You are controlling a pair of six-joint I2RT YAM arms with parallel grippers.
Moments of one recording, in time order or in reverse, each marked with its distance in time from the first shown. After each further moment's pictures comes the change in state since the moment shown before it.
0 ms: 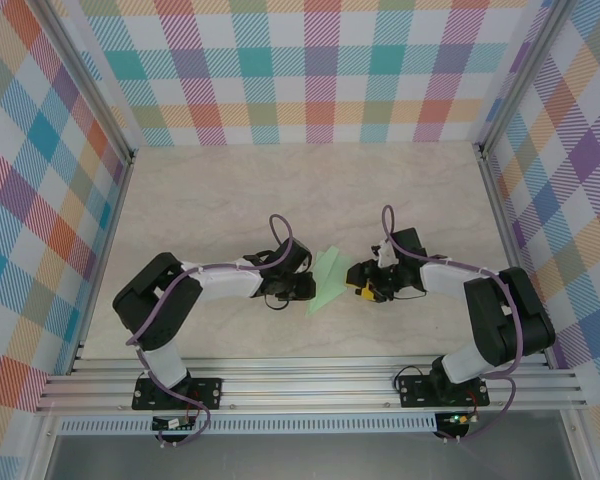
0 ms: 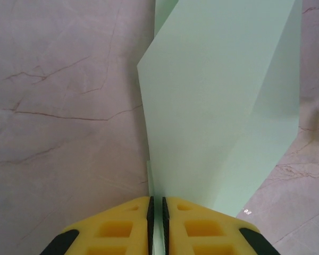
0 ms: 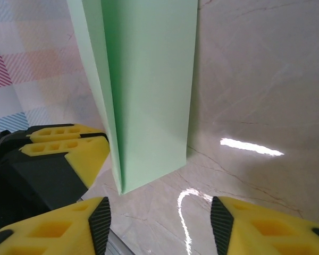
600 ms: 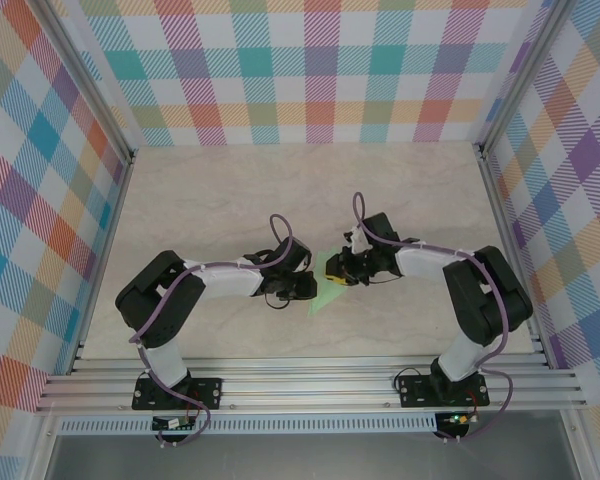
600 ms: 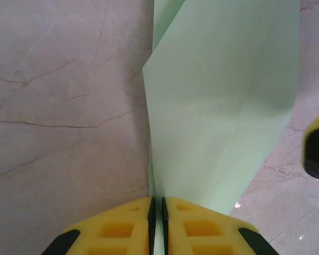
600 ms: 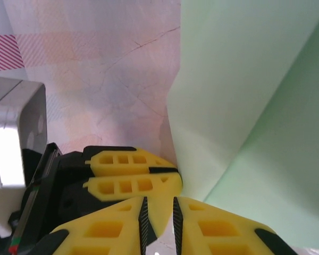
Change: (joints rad) left arm 0.008 0.017 0.000 0.027 0.046 0.000; right arm 0.142 0.174 0.219 0.032 0.015 0.059
